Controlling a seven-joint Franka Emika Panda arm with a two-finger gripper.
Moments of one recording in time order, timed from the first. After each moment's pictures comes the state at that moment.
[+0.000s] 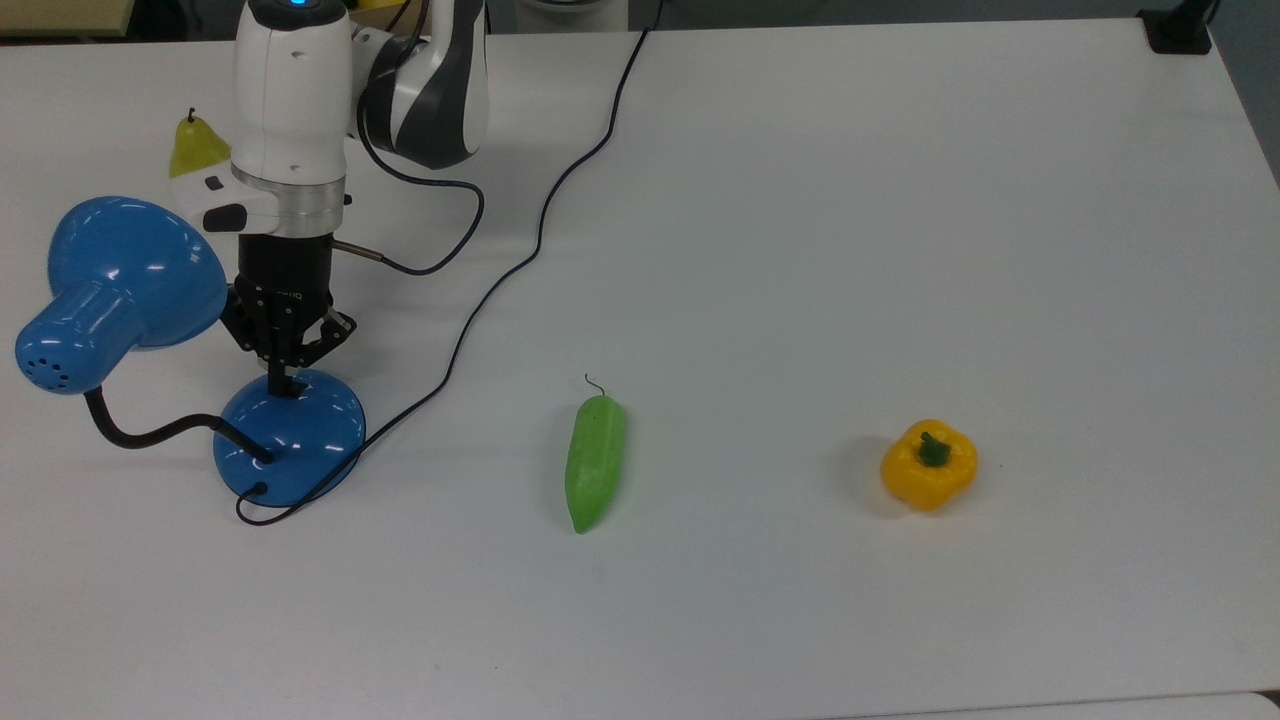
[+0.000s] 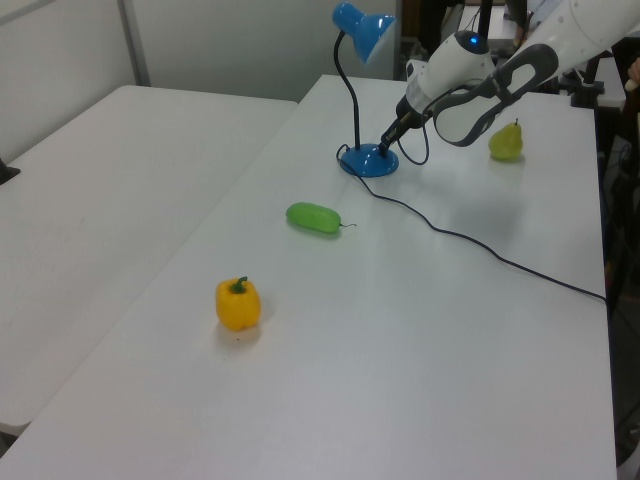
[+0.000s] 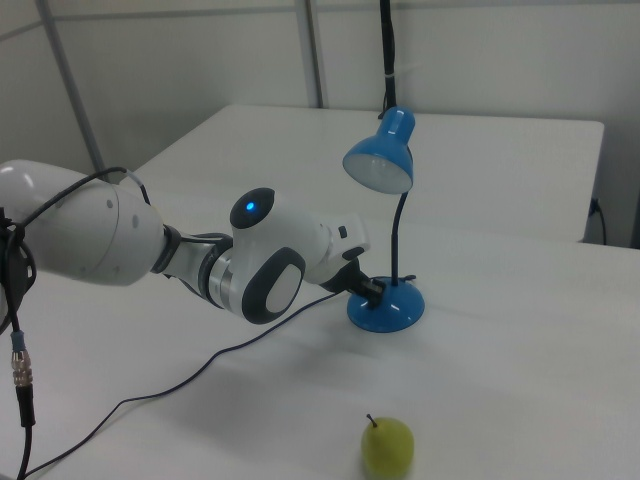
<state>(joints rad) -0.09 0.51 -0.16 -1.86 -0.02 3.00 -0.03</state>
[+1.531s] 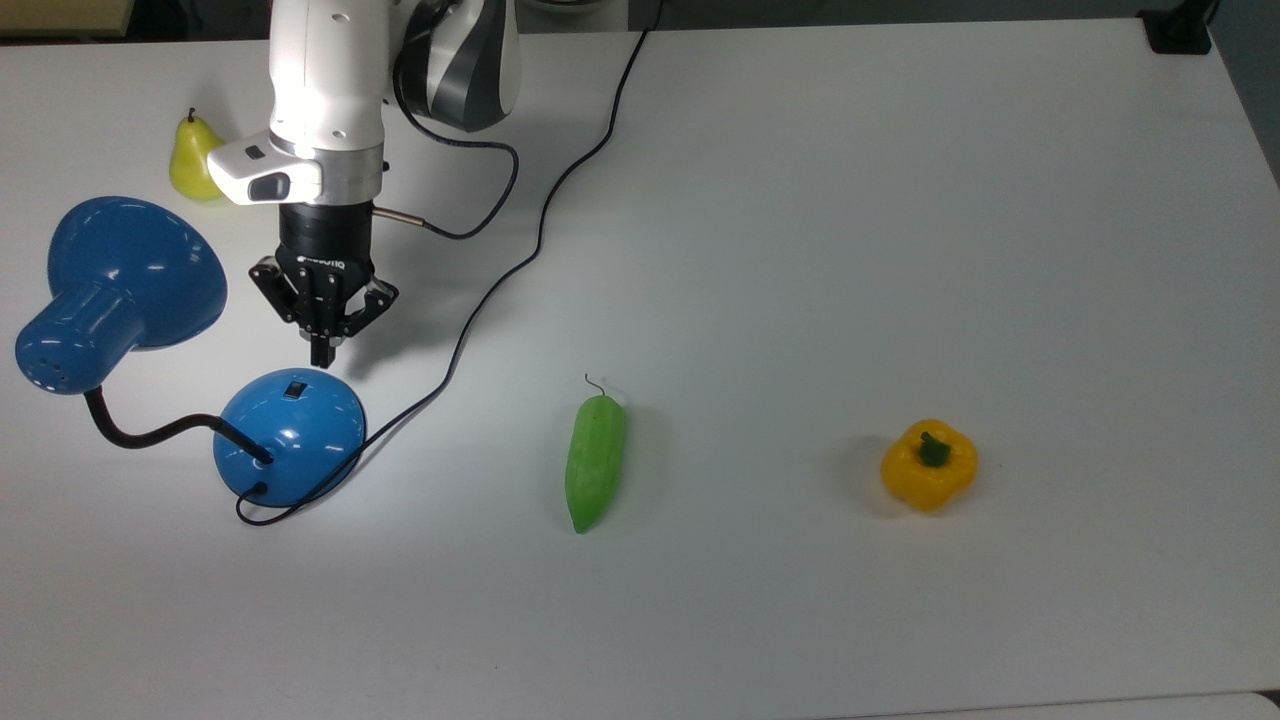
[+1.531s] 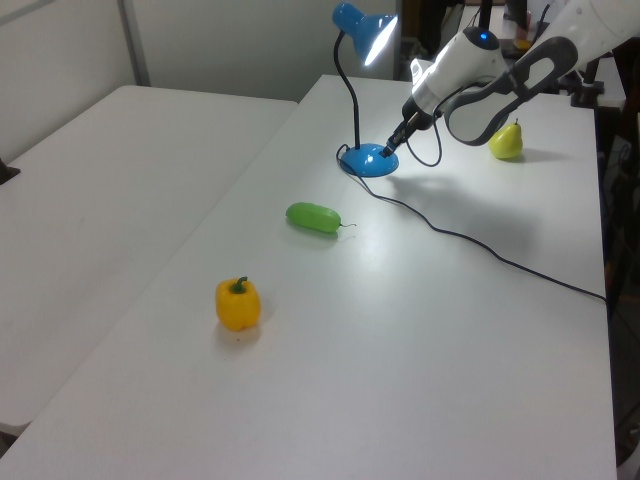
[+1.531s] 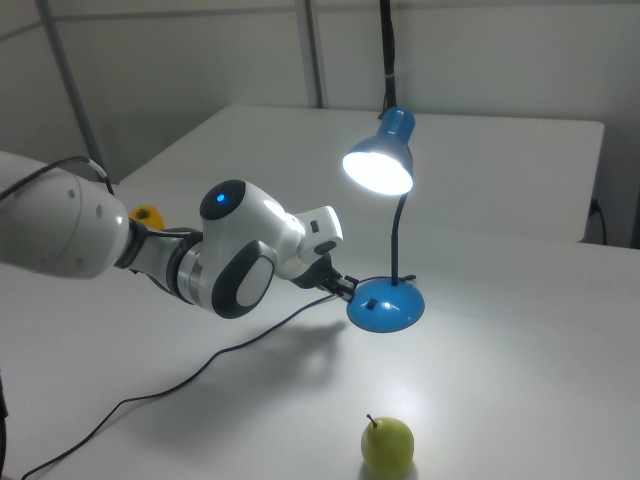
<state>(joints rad) -0.04 0.39 -0.16 -1.99 -0.03 2.98 -0.03</state>
